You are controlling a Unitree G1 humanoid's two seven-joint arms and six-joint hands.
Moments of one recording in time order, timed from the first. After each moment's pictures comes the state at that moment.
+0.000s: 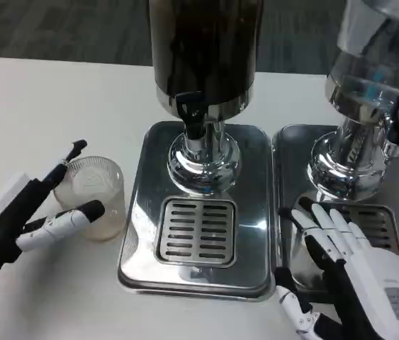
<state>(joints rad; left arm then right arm) -0.28 0.63 -0.05 0.95 0.29 -0.84 -0.12 0.54 -0.29 0.25 -0.35 -0.86 -0.20 -0.28</state>
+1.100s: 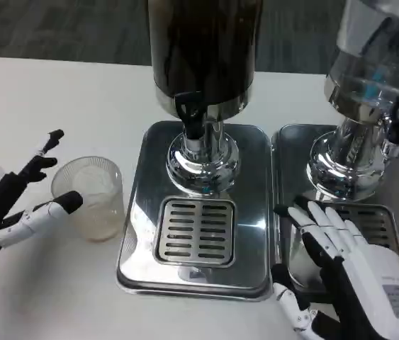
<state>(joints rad) -0.29 0.66 -0.02 1.02 0.24 -0.91 -0.11 0.55 -0.28 0.26 -0.36 -0.84 -0.20 -0.27</state>
